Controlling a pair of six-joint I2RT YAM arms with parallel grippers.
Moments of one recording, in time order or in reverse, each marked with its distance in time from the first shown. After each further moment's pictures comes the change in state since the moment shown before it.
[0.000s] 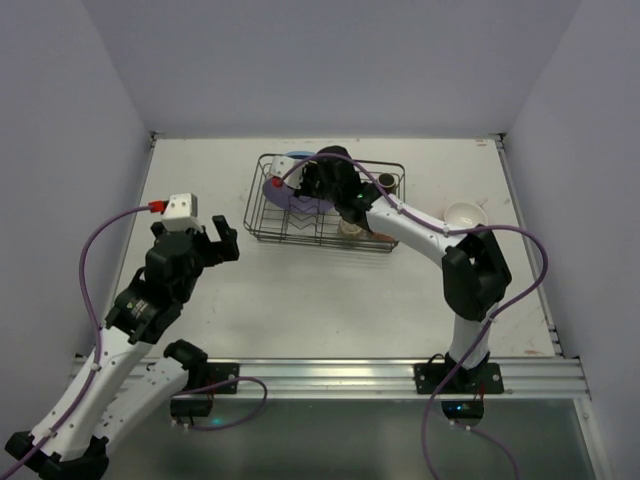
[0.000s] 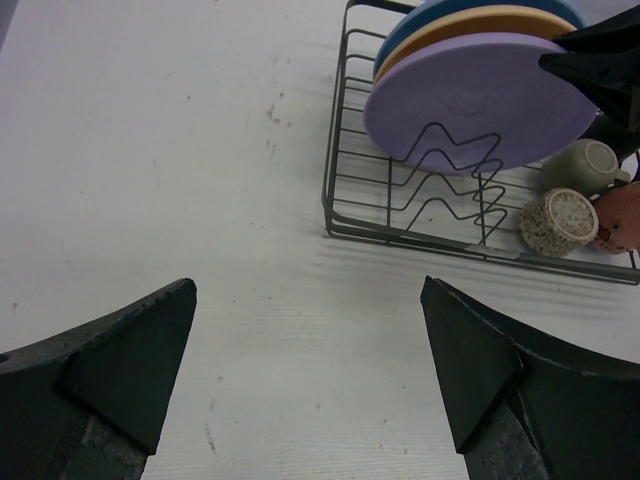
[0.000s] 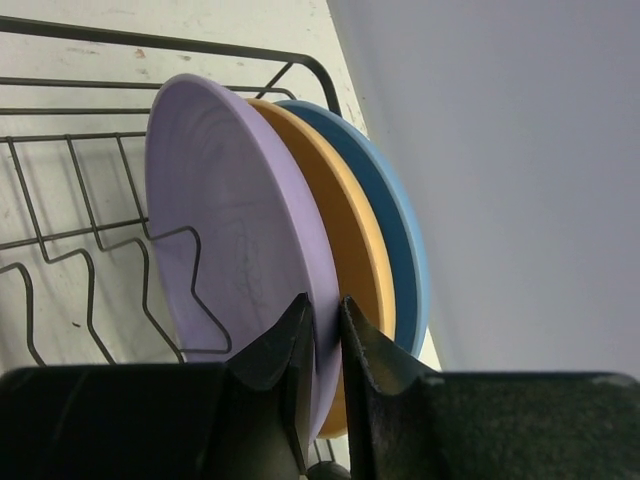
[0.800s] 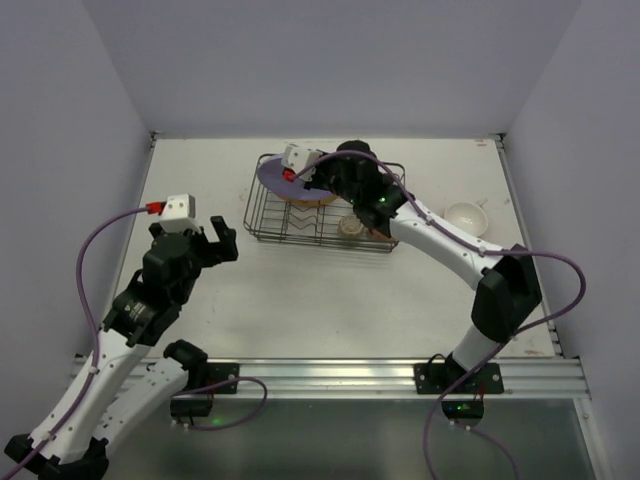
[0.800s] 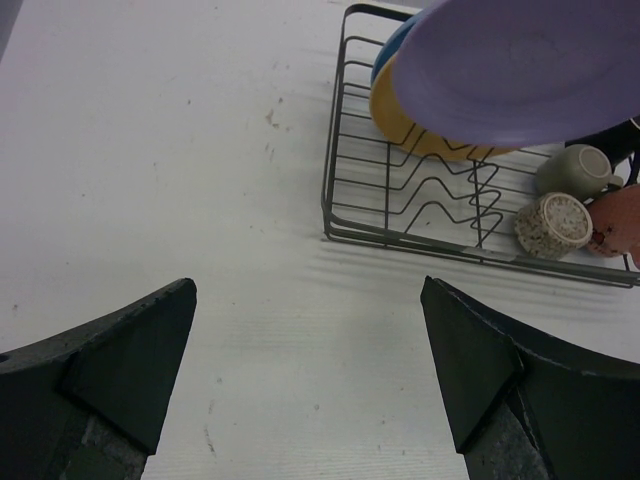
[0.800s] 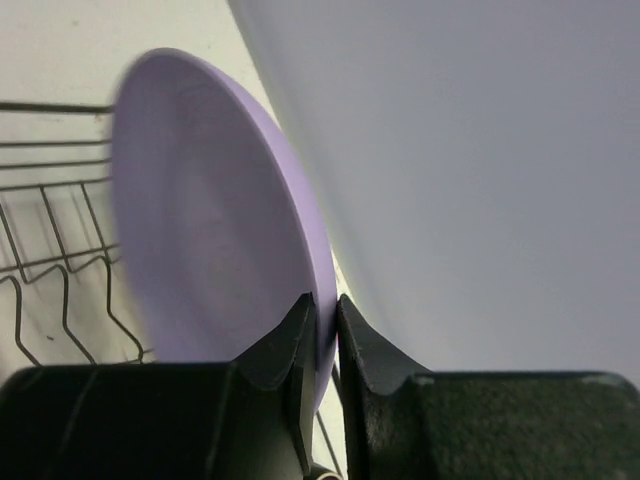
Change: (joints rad) left arm 0.000 -0.014 0.000 0.000 0.001 0.000; right arm 0.005 -0.173 -0.071 0.036 0.015 -0.015
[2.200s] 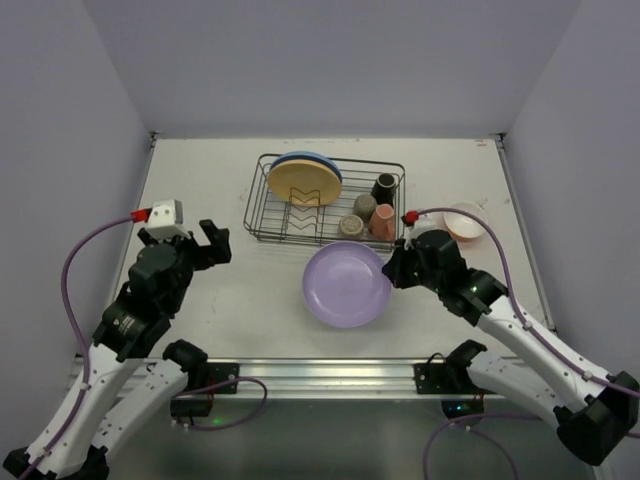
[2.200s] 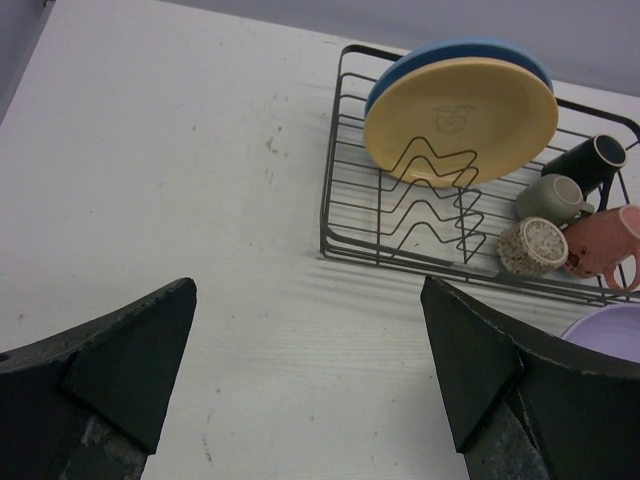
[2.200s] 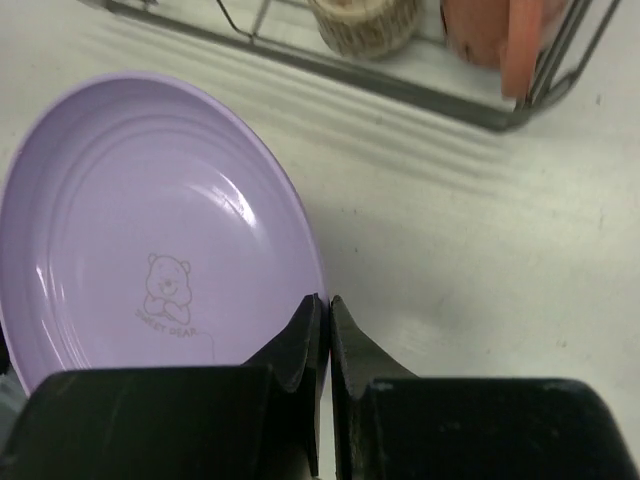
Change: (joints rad) left arm 0.000 -0.084 0.000 -0.002 -0.017 0.000; right arm -0.093 -0.844 -0.723 -0.461 0.029 1.221
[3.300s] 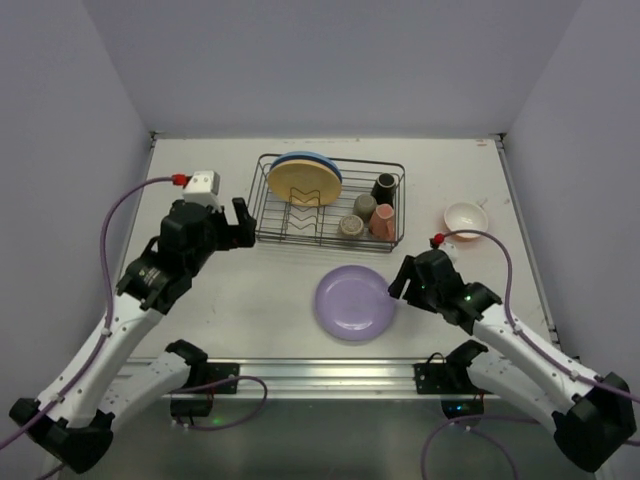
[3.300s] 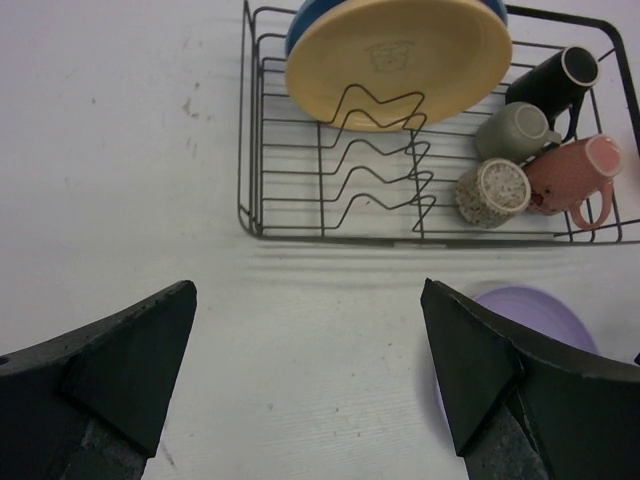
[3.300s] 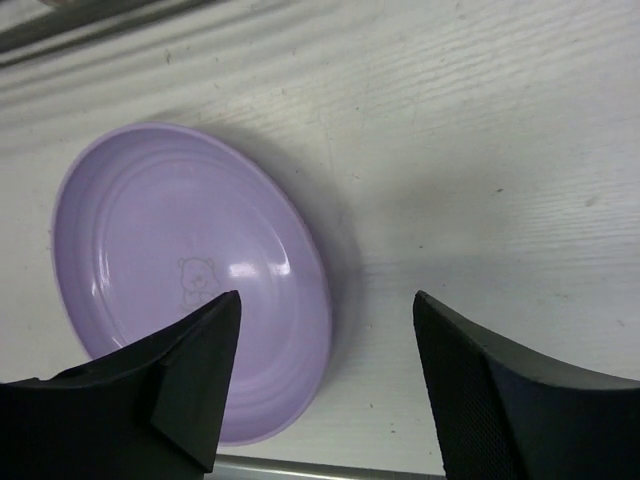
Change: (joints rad) left arm 0.000 0.274 0.126 -0.013 0.156 -0.006; right arm -0.059 -0.008 -0.221 -0.099 0.154 0.470
